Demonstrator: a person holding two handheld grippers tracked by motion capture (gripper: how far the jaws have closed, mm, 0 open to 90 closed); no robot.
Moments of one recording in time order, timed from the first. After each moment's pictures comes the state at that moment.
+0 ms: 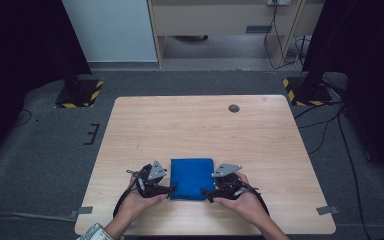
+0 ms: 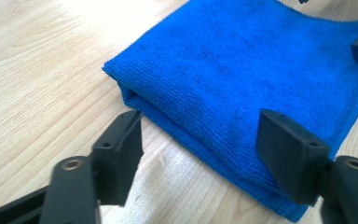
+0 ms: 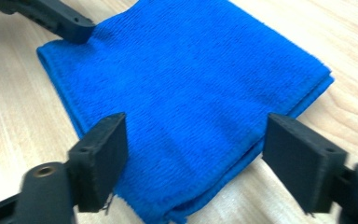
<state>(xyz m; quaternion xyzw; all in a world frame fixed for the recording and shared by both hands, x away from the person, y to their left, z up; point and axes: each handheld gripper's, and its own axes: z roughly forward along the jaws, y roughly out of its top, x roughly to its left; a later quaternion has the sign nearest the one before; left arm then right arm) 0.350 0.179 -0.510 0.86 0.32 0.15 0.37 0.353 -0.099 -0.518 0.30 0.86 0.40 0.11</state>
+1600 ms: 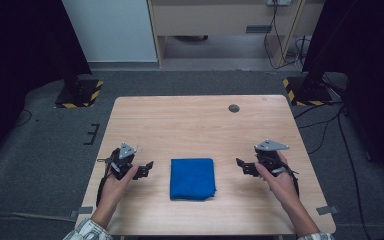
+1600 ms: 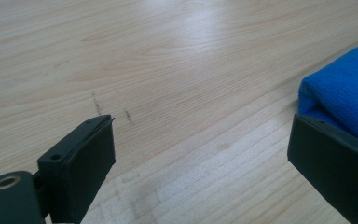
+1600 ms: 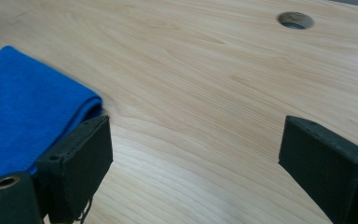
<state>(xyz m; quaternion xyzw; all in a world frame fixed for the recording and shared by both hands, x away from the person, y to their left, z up) 0.393 0.259 -0.502 0.78 0.45 0.22 0.37 0.404 -0.212 -0.487 0.43 0.78 0.42 0.19</state>
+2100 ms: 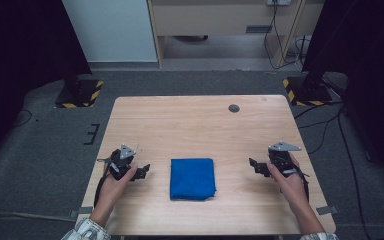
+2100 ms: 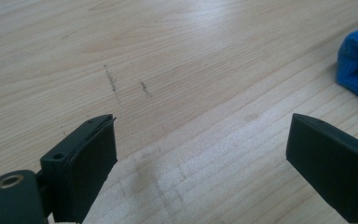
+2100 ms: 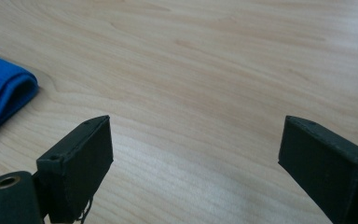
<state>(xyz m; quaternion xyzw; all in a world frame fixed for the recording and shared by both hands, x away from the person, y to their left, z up) 0.397 0.267 -0.514 0.80 0.45 0.22 0.33 0.409 -0.250 -0.505 0.48 0.76 0.39 0.20</state>
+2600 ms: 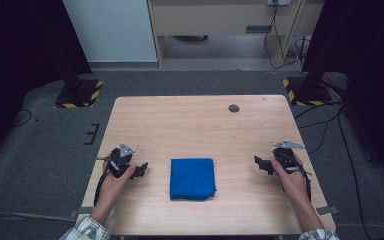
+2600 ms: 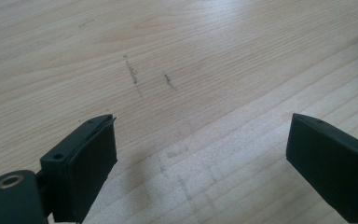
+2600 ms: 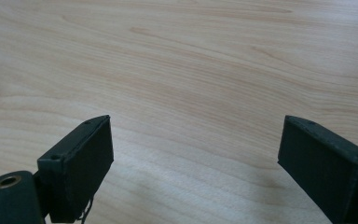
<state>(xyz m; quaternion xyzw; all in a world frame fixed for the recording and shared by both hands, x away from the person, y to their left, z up) 0.409 0.274 -0.524 0.80 0.47 0.23 0.31 0.426 -0.270 -0.522 0.53 0.74 0.38 0.20</state>
